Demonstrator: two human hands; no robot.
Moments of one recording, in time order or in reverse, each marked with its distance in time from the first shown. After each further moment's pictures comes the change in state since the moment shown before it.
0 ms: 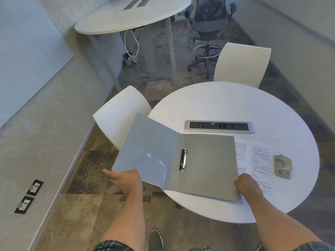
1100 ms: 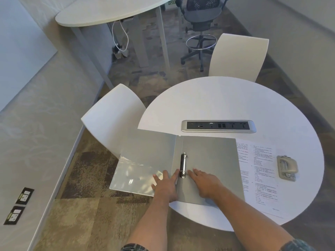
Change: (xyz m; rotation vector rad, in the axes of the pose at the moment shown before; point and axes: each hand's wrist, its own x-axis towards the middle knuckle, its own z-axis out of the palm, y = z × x) left_hand -0.050 -0.014 0.094 1.120 -1.098 0.609; right_hand -0.022 -0.110 0.064 -0.790 -0.212 -0.797
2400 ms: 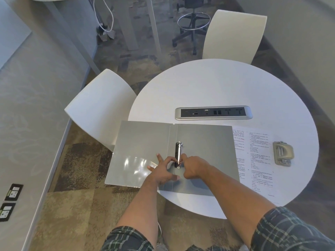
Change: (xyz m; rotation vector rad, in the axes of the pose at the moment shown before) left_hand 0.039 -0.017 -0.011 -0.587 -0.130 0.144; right_hand 0.031 -0.016 -0.027 0.212 -0.072 0.096
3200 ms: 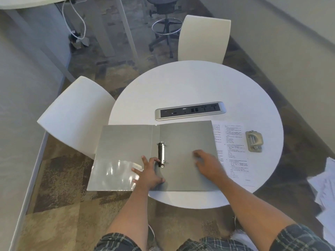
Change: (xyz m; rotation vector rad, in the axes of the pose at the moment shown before) left_hand -0.015 0.011 0.023 0.197 0.138 -0.069; right_hand -0.062 0.100 0.040 0.566 0.446 0.226
